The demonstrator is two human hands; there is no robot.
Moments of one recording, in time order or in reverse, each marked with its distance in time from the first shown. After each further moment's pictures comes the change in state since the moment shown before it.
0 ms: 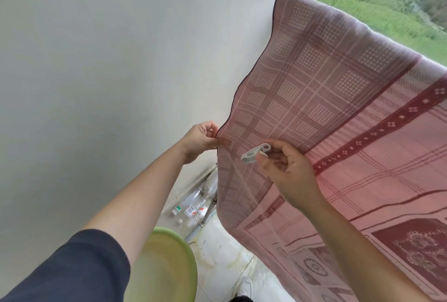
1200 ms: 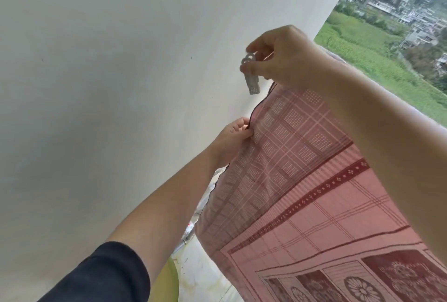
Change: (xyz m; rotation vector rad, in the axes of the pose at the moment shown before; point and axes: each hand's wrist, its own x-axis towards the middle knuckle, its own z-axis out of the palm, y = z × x) left_hand 0.000 0.058 0.068 -0.357 -0.080 0.177; right_hand 0.132 -0.231 -0.003 -0.814 -0.160 -0.270
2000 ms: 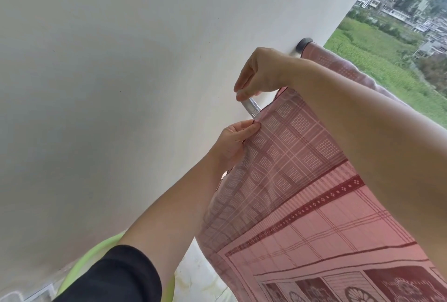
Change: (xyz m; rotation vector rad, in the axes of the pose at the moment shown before) left_hand -0.009 0.006 0.010 -0.329 0.072 0.016; right_hand 0.049 0.009 0.037 -0.132 -0.393 -0.026
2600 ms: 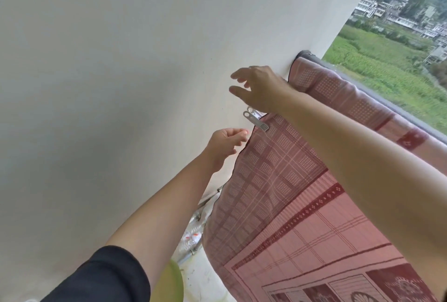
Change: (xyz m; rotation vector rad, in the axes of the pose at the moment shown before) left_hand -0.011 0.020 -0.014 0.597 0.290 0.053; right_hand -0.014 0.002 0.025 -0.107 0.337 -0.137
